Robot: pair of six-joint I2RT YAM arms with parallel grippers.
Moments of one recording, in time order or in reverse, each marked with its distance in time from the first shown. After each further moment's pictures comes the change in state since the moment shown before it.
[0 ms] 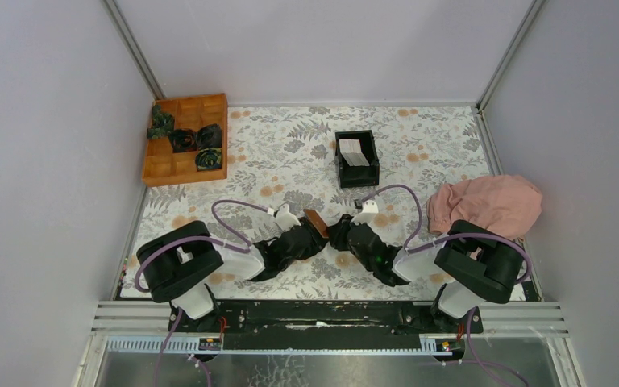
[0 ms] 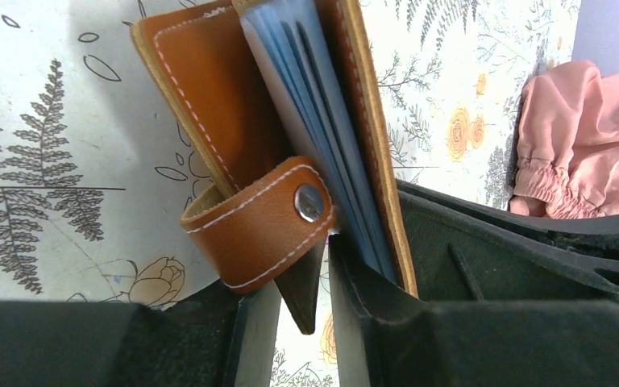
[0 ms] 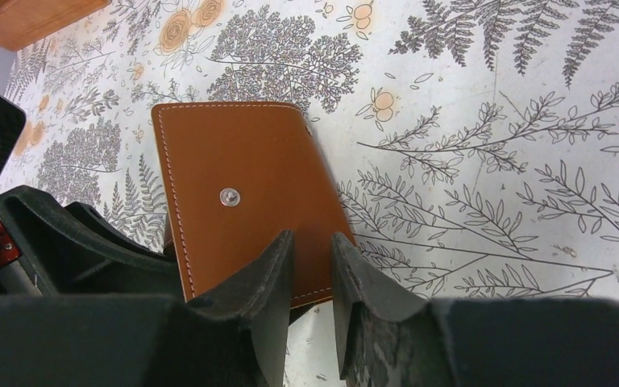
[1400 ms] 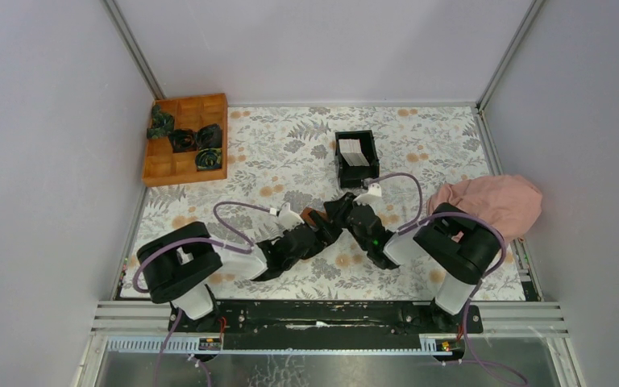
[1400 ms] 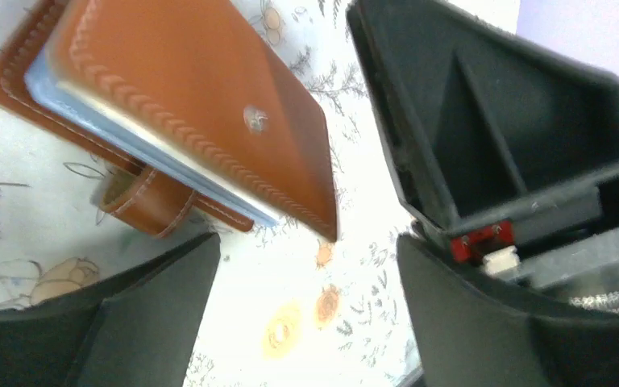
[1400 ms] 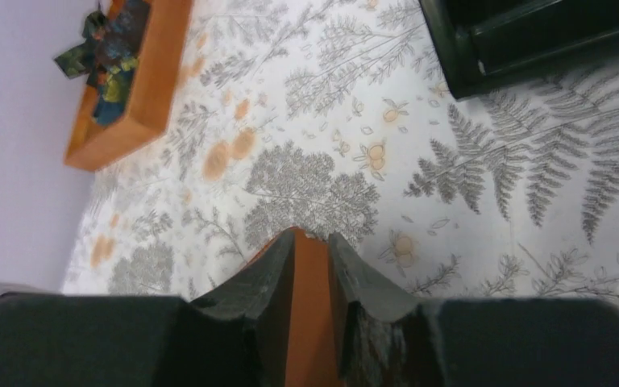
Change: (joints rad) left arm -0.024 0.033 0.034 0.007 -0.026 -0.098; right arm -0.113 0.168 0.108 0.161 -0.083 0.042
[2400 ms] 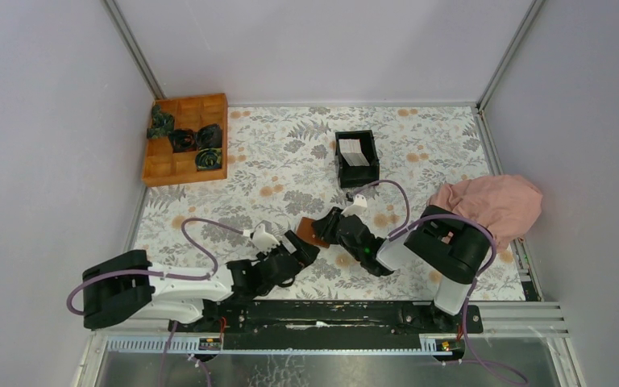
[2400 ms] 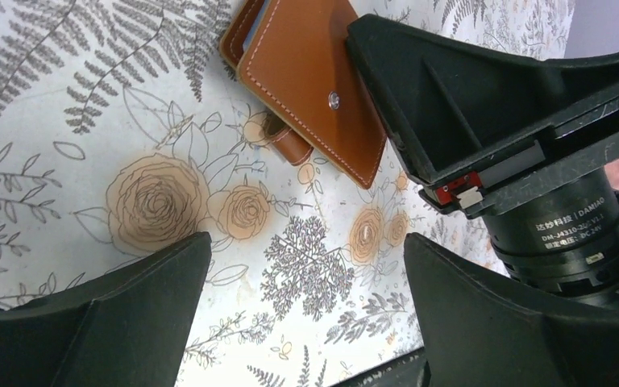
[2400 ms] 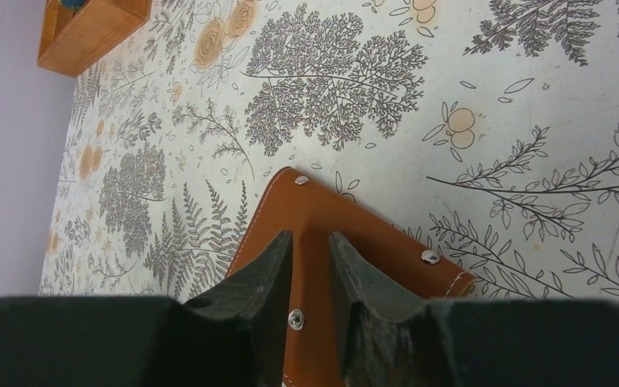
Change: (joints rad) left arm -0.188 -0.464 -0.180 -0.426 -0.197 -0.178; right arm 0.061 0.050 0.018 -0.053 -0.035 0.089
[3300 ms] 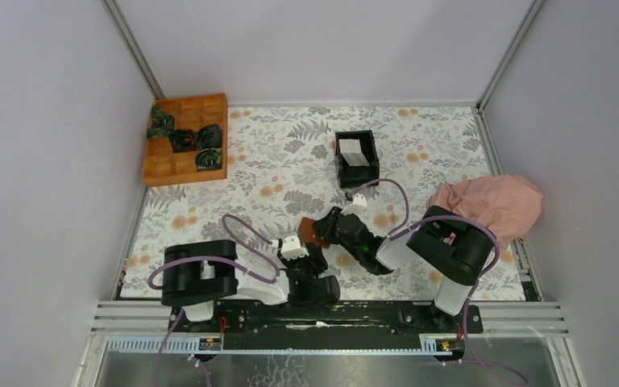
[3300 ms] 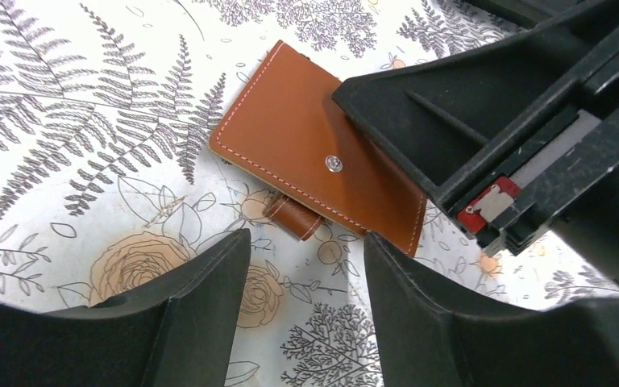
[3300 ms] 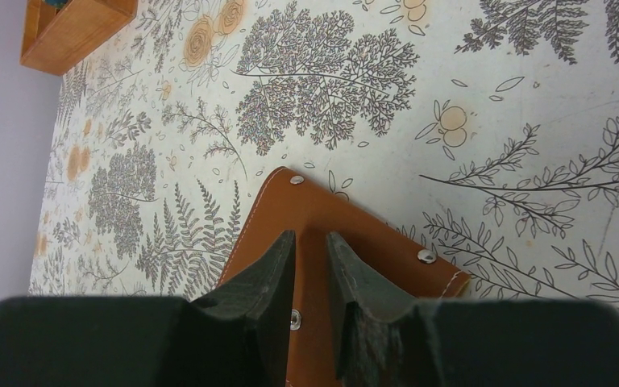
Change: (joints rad) left arm -0.182 0.531 0.293 -0.148 -0.556 0.015; right arm 0.001 -0.018 0.017 -0.066 0.008 0.002
